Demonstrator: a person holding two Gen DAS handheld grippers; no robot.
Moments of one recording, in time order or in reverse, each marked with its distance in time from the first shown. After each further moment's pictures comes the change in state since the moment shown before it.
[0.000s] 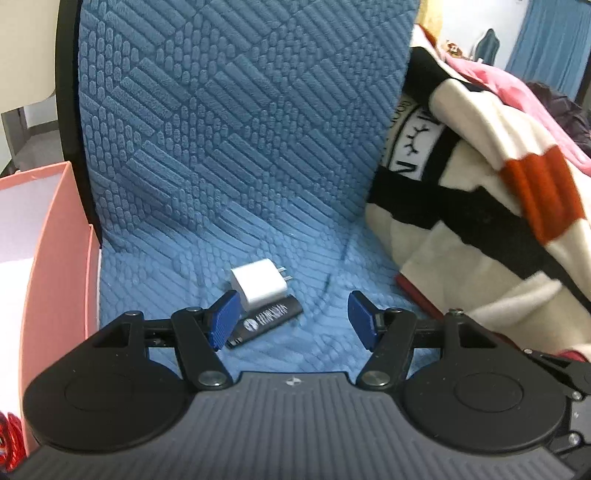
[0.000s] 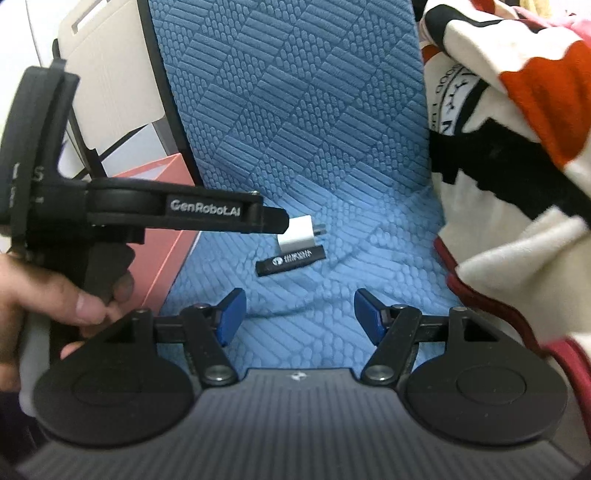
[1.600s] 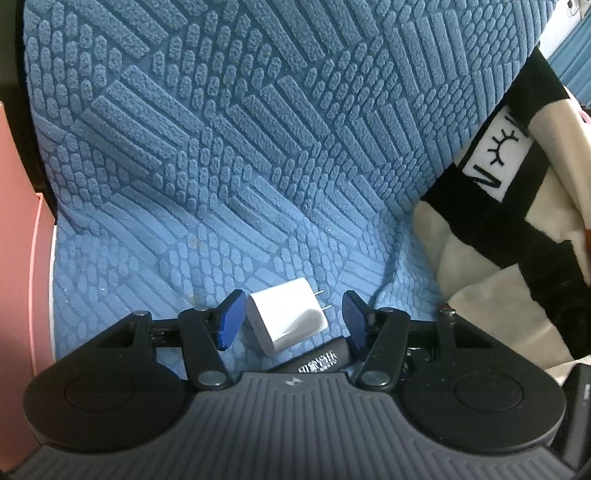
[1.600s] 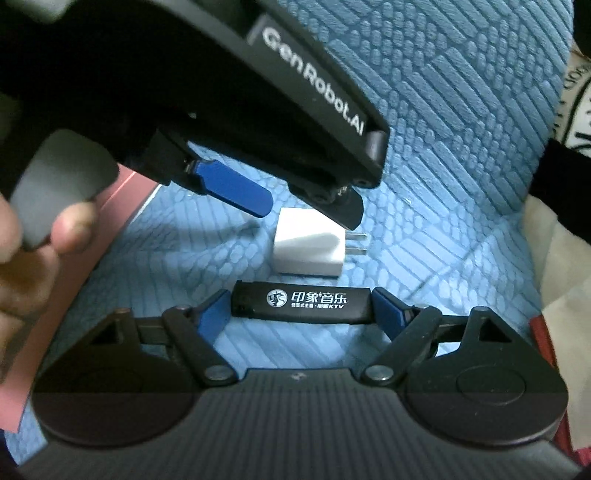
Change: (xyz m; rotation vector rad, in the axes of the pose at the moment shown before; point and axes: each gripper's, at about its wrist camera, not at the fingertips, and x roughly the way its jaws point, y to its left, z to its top) left arm 0.110 0.042 0.033 -0.176 0.214 -0.068; right arm 0.155 0.018 0.019 -0.231 0.149 -0.044
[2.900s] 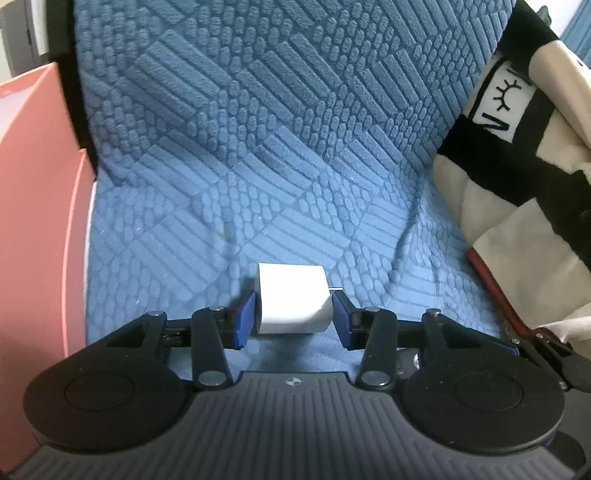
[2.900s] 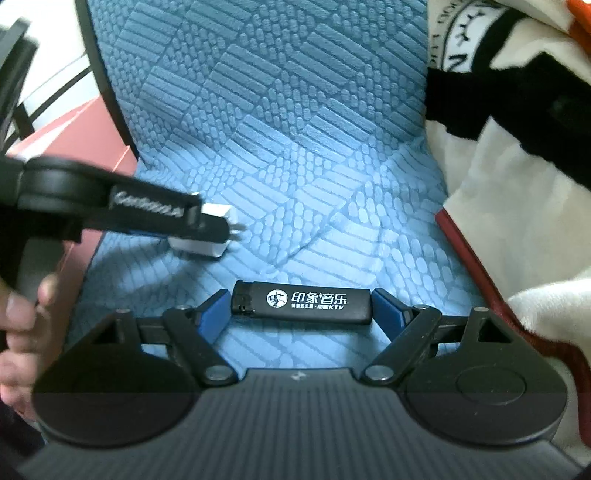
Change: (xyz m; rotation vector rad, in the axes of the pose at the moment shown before) left arm -0.020 0.002 -0.043 0.042 -0.002 0.109; right arm -0.056 -0.025 -0.038 0.251 0.026 -0.109
